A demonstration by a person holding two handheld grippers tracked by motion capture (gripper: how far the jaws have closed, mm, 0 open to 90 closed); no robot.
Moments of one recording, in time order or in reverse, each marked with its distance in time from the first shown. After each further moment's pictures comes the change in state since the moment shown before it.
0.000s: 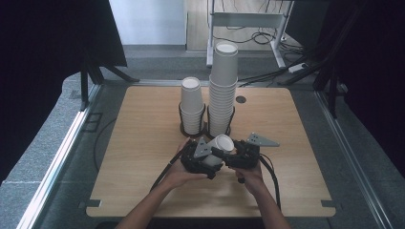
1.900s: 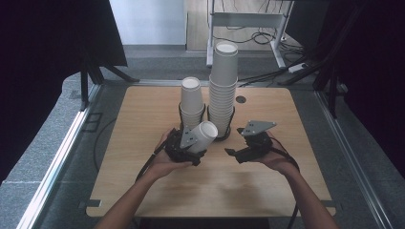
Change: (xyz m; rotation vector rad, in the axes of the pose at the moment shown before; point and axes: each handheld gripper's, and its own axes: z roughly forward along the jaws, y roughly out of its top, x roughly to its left) left arm 0.037 0.008 -0.036 0.049 0.164 0.058; right arm 0.003 0.069 -0.013 0.543 -0.178 -0.506
